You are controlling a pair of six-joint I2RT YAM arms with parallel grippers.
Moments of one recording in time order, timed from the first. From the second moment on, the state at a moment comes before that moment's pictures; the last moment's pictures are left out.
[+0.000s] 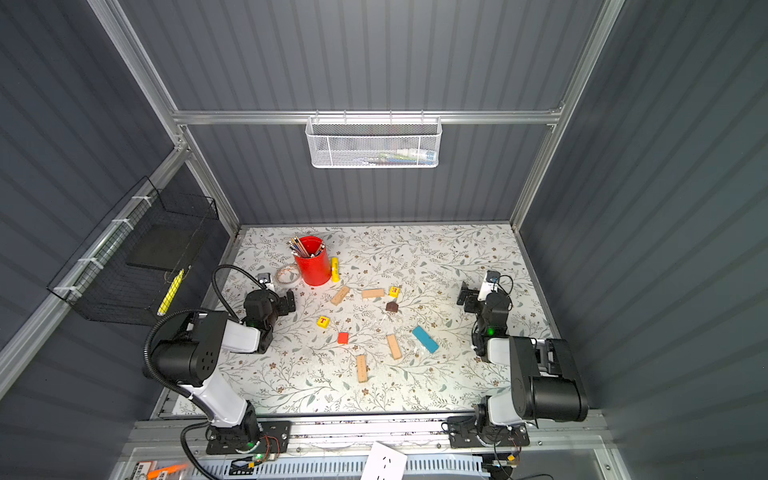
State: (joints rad) left arm -0.08 1.72 0.45 0.84 -0.20 -0.02; right arm -0.07 1.45 0.31 0.87 0.01 0.07
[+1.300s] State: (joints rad) left arm -0.08 1.22 0.49 0.45 -0.09 -0.20; right arm -0.07 0.98 0.52 0.22 0.05 0.32
